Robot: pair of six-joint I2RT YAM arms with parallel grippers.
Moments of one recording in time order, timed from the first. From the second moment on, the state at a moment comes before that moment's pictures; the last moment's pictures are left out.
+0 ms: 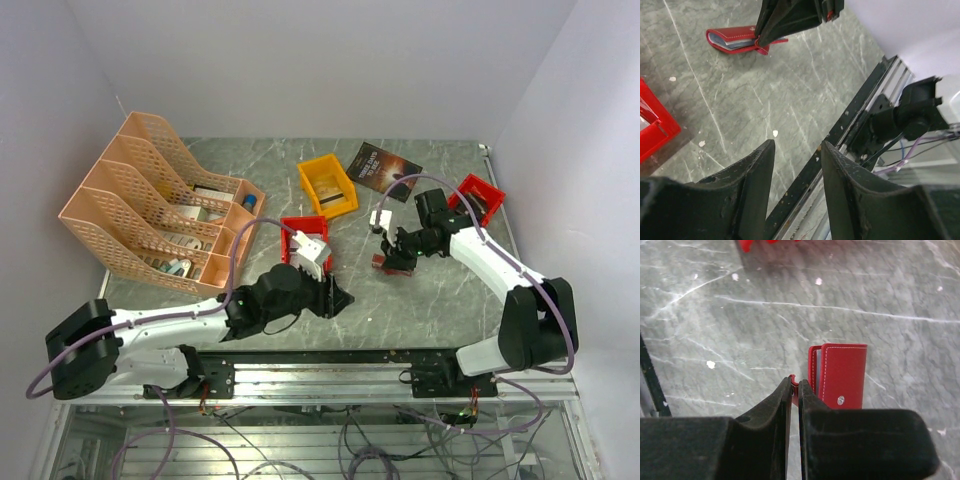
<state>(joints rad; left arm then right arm) -1.11 1.16 0.57 0.32 -0.05 -0.58 0.26 1.43 0.95 -0.67 -0.64 -0.88</state>
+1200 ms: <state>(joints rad) -1.28 1.51 0.48 0.73 -0.16 0.12 0.33 1.23 0.70 -0.93 -0.74 -1.72</state>
